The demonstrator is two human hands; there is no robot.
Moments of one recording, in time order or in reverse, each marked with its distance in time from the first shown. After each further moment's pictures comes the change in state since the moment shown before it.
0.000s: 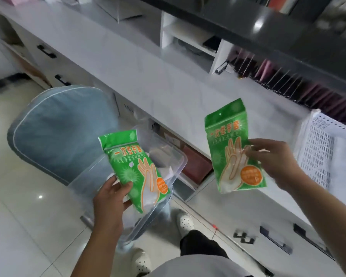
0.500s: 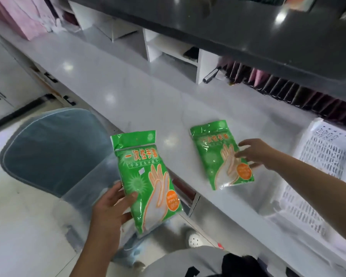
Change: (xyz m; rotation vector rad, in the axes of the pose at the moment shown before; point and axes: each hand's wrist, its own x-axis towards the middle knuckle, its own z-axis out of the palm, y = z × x) left_hand -0.048 -0.008 0.150 0.118 -0.071 0.103; right_hand 0.210 0.068 -0.065 -0.216 -0.378 0.236
